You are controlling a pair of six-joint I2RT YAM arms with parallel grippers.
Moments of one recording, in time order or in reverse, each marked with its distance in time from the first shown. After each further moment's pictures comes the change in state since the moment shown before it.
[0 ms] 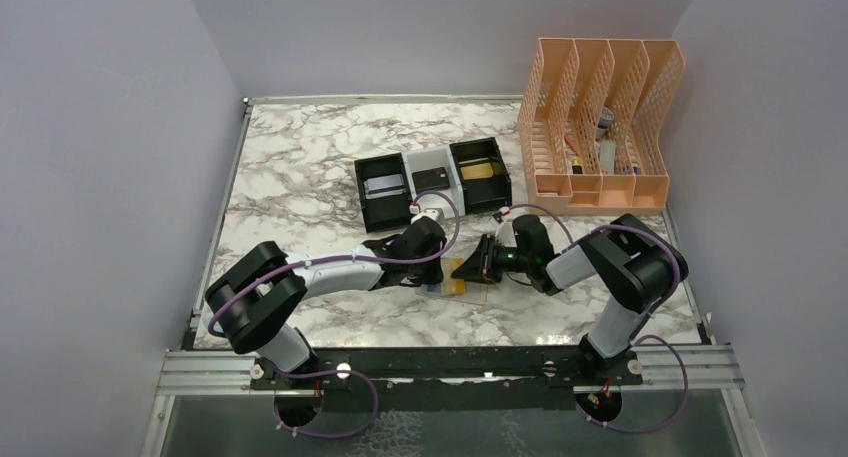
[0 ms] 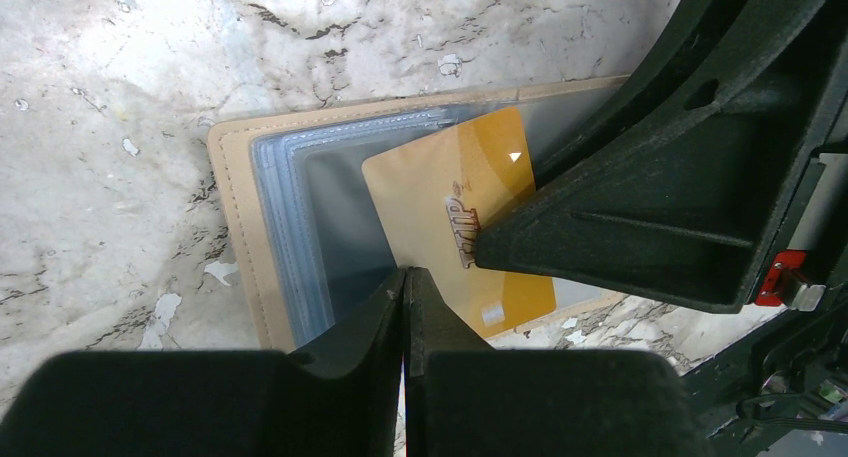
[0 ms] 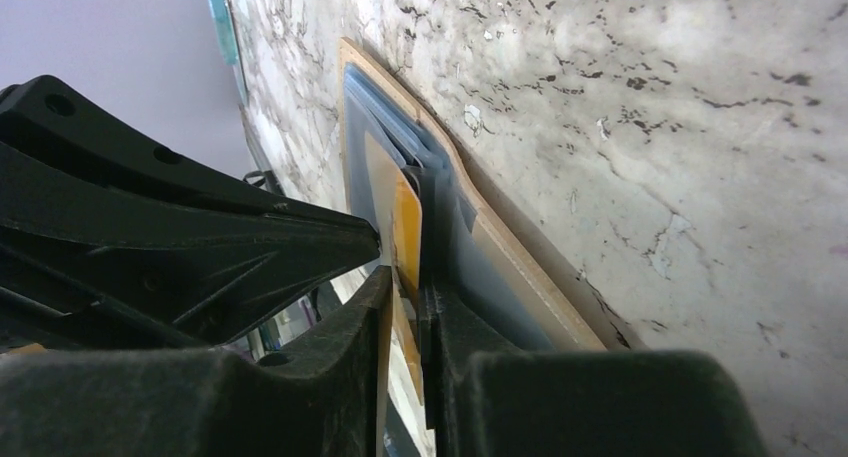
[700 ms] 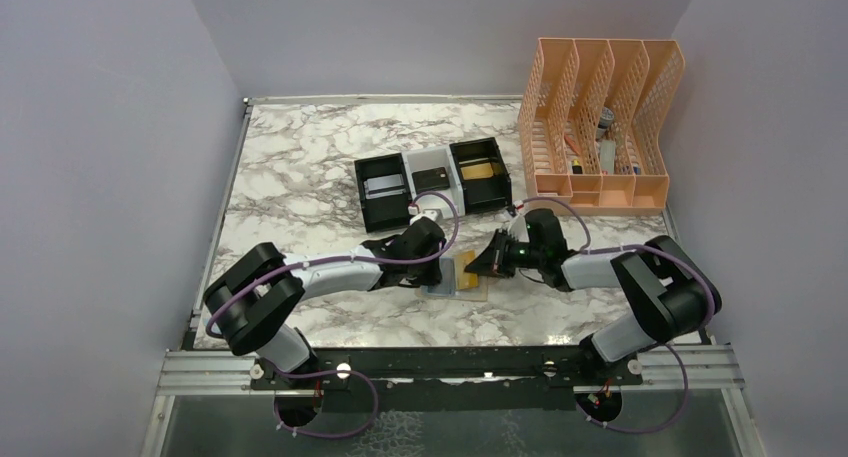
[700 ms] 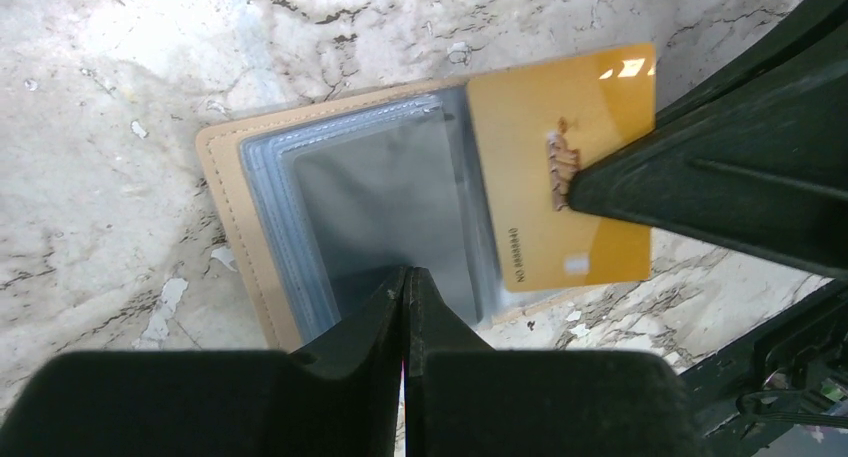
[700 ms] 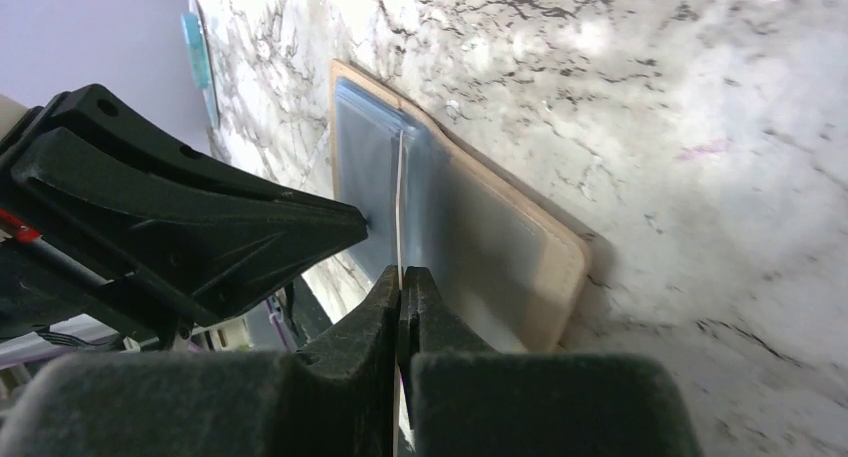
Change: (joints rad) left arm 0.000 -0.009 0.000 -0.019 -0.011 -0.008; right arm -0.058 -0.188 -0.001 -0.240 0.046 -0.110
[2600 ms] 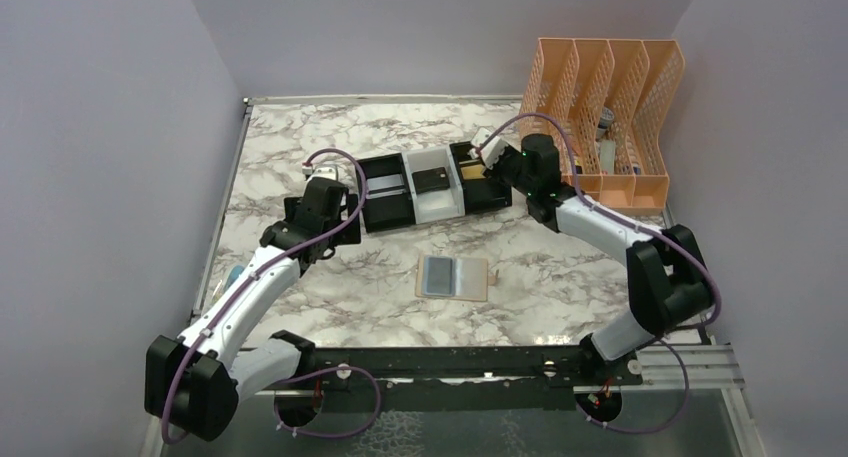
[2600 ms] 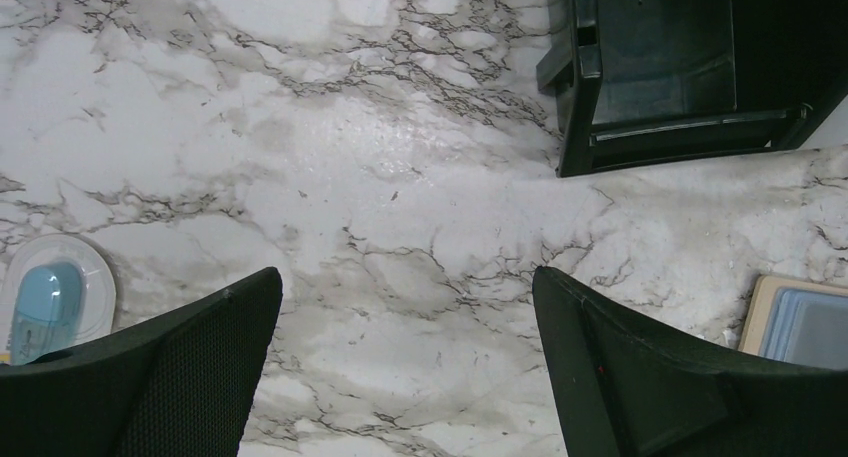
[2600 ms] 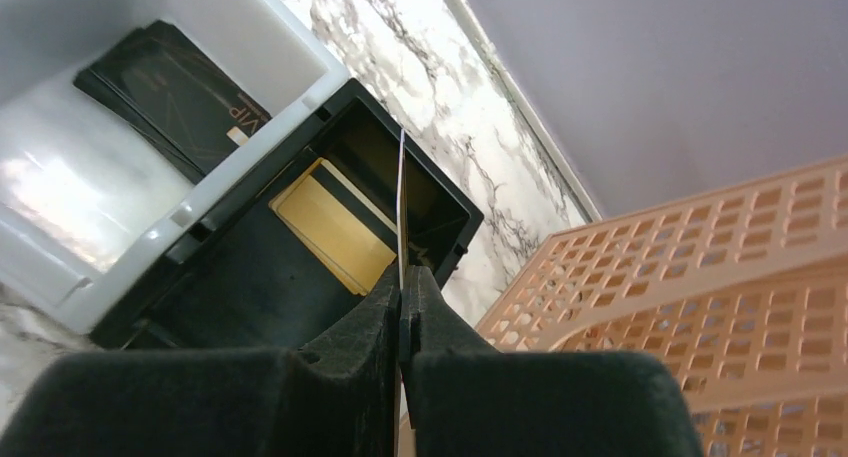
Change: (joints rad) left arm 0.535 -0.472 0.042 -0.473 -0.290 0.434; right arm -0.031 -0.020 0.518 -0.179 0.500 -1.531
